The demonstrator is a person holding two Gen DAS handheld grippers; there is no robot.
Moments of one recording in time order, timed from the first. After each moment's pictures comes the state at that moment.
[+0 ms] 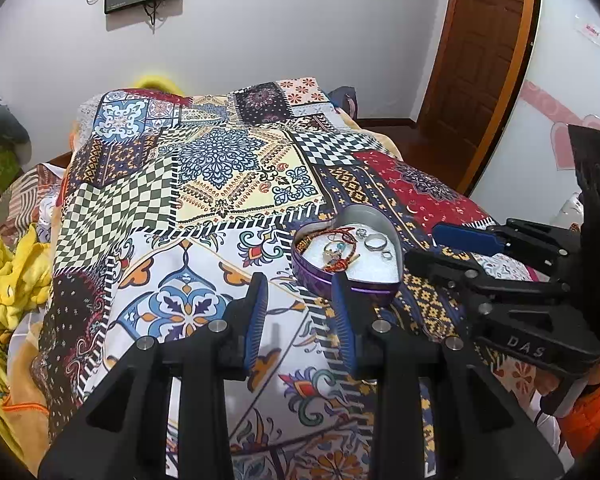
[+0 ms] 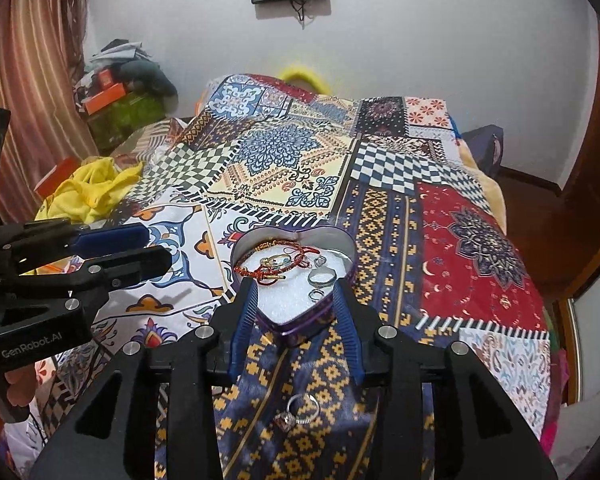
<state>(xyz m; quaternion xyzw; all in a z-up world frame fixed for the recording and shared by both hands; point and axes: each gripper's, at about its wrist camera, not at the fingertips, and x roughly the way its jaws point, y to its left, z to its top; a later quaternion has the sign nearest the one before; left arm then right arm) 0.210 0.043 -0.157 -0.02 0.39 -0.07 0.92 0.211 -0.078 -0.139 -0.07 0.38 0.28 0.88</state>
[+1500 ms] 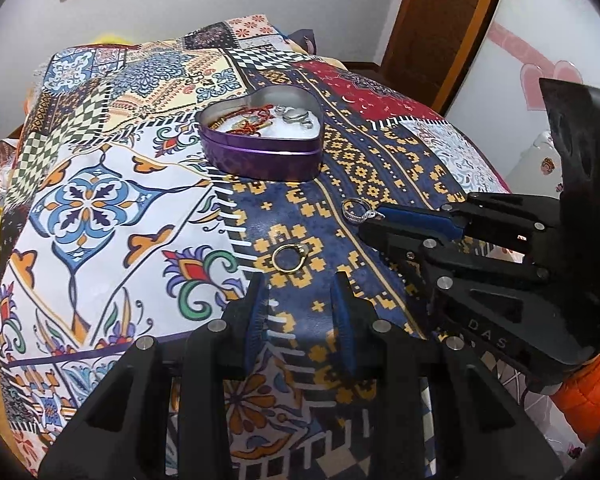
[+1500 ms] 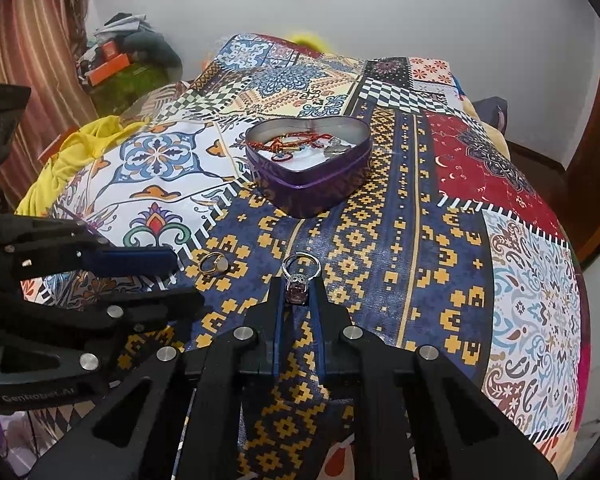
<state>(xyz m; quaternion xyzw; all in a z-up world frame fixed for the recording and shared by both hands) 0.171 -0.006 -0.216 -0.01 0.48 -0.14 0.87 0.166 -0.095 -0.191 -0.08 0.42 0.29 0.86</state>
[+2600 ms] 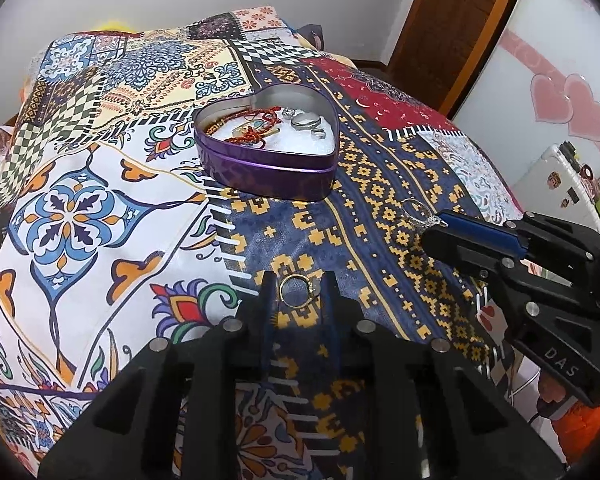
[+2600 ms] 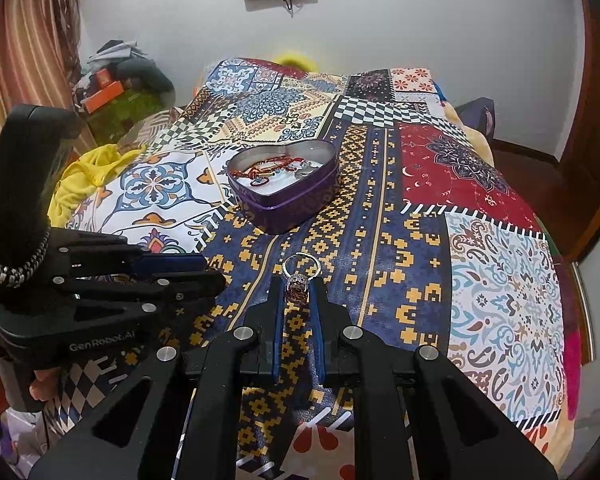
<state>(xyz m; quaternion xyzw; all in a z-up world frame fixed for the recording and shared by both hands) 0.198 -0.004 -0.225 -0.03 0.48 -0.13 0.86 0.165 -0.117 -0.175 -0.05 0.40 0.28 0.87</state>
